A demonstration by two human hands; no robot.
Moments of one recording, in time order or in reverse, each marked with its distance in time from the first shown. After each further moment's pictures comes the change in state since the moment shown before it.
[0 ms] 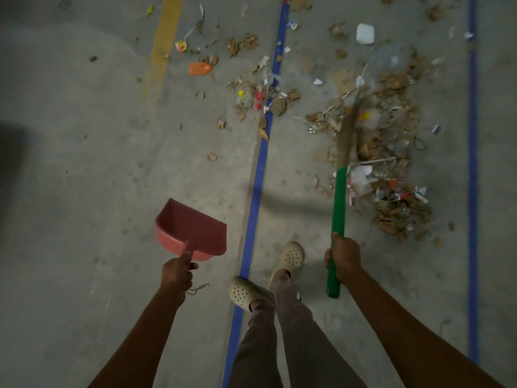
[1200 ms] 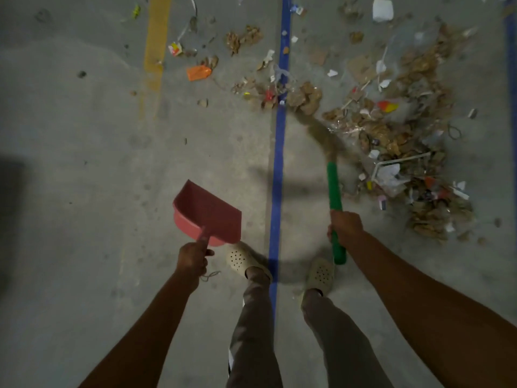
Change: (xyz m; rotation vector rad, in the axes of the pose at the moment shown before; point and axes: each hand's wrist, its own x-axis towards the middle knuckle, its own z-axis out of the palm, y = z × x) left_hand 0.130 0.129 0.034 0.212 -0.100 0.048; right_hand 0.086 -0.122 0.142 -0.096 -0.036 0.134
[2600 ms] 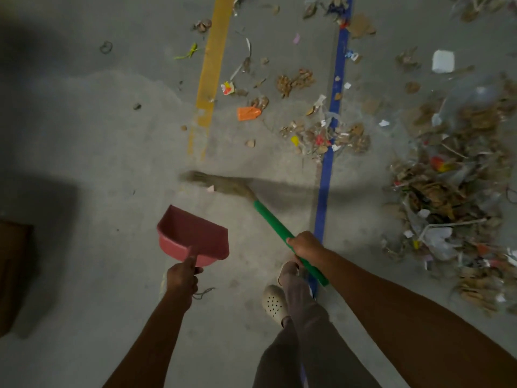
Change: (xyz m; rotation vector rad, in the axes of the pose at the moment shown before) left_hand 0.100 0.174 -0.145 -0.167 0.217 -0.107; right_hand -0.091 -0.215 0.210 -0.661 -0.334 -0.238
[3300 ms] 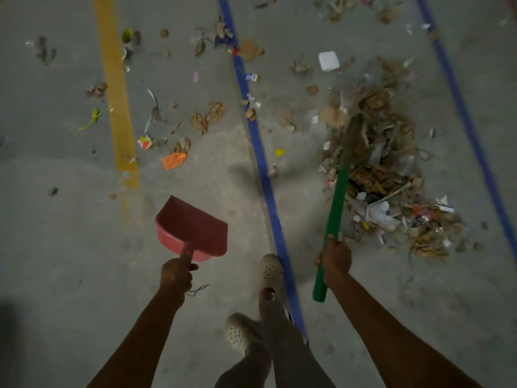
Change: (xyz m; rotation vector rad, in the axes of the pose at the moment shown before) left_hand -0.028 0.130 0.177 0.306 -0.260 0.199; right_hand 0.010 0.109 -0.135 0.986 0.632 0.308
